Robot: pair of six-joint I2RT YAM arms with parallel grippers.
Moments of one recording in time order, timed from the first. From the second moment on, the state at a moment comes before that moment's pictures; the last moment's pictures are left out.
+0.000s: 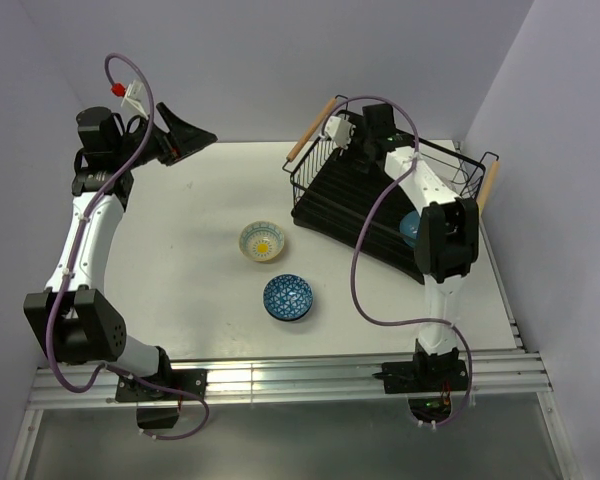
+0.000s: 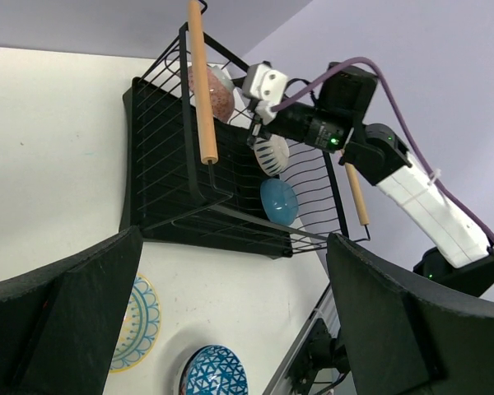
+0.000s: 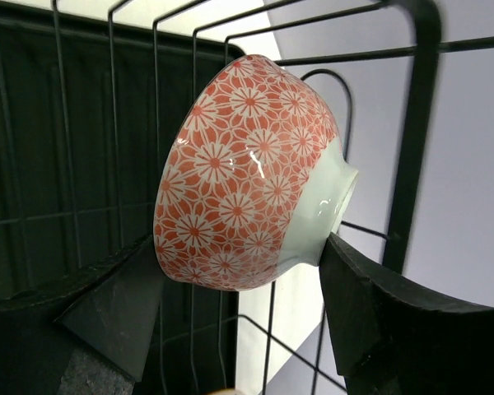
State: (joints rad) left arm 0.06 1.47 1.42 -0.09 0.90 -0.70; right arm 0.22 2.04 1.84 -0.48 -0.10 -1.03
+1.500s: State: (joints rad) left arm 0.07 1.49 1.42 -0.09 0.90 -0.73; right arm 0.24 1.71 1.34 -0.38 -0.41 -1.60
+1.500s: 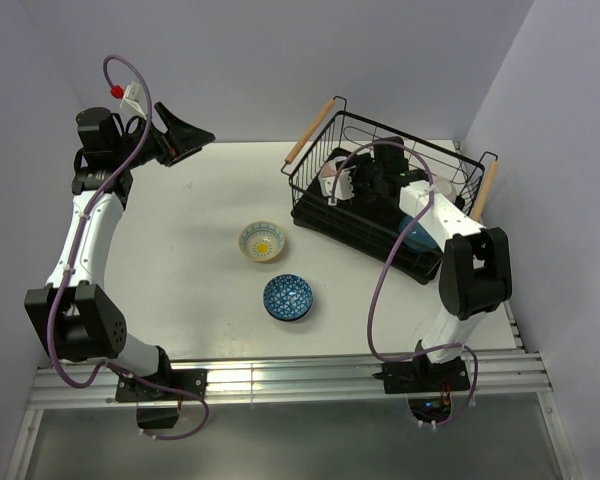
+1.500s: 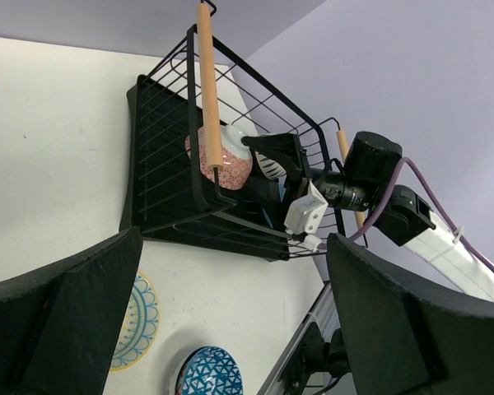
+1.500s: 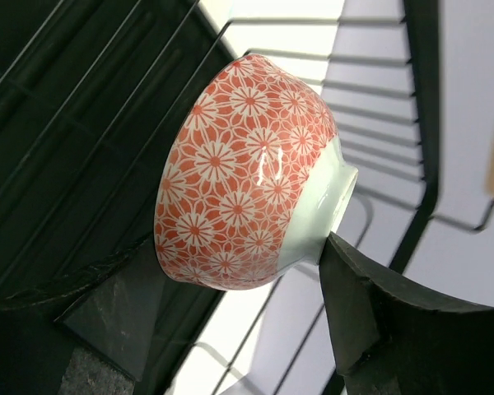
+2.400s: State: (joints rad) left arm 0.07 1.49 1.42 -0.07 0.89 -0.78; right arm 0.24 1.76 1.52 -0.62 -0.57 -1.53
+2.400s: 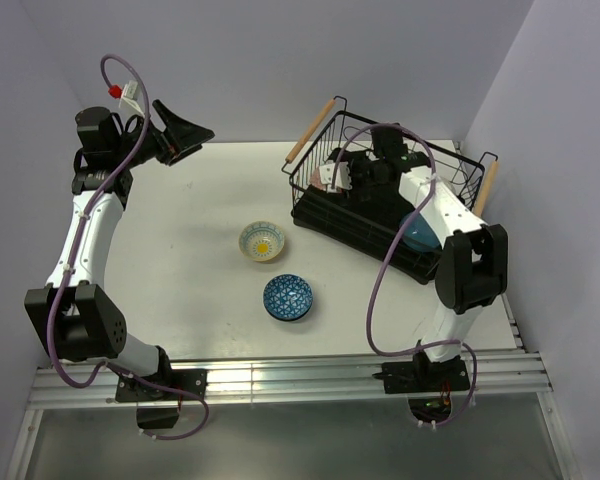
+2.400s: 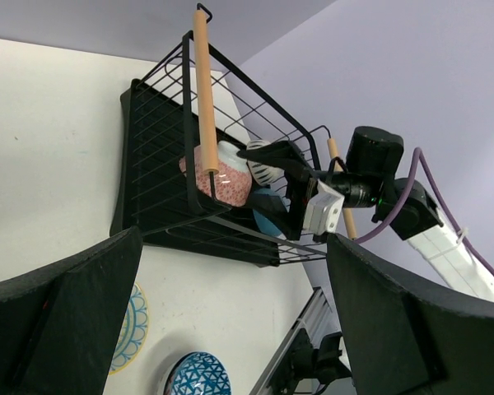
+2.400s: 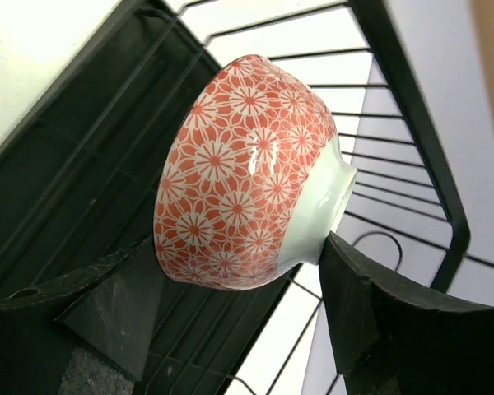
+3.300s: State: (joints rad) left arm 0.07 1.51 1.42 -0.06 0.88 -0.79; right arm 0.24 1.92 1.62 -0.61 -0.35 -1.55
